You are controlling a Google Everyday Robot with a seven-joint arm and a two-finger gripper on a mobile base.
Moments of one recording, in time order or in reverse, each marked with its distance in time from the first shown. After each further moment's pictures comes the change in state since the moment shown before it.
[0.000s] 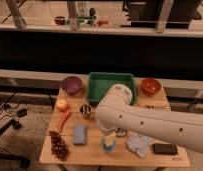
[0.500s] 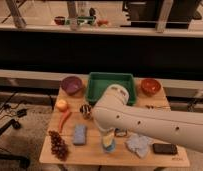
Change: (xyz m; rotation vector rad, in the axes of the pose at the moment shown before) arm -0.001 -0.001 0.001 -0.007 -0.003 0.005
